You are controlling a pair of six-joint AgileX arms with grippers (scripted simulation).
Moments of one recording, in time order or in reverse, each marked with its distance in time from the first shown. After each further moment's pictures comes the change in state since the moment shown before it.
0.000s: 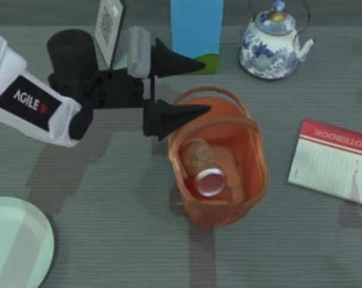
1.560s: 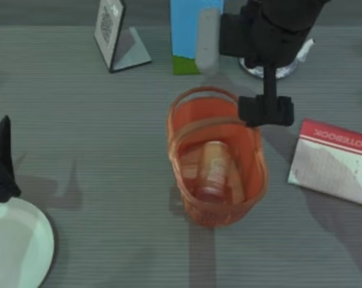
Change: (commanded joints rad) left arm 0.291 -1.957 -0.990 -0.916 -1.076 -0.081; right arm 0.589 2.021 2.041 -1.391 0.008 -0.899
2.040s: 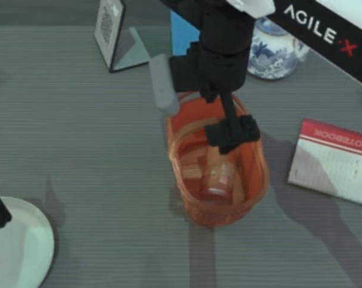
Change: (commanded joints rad) left arm 0.036 -0.312 -0.187 -0.138 -0.187 0.040; right arm 0.091 0.298 0.305 -0.205 -0.002 -0.134
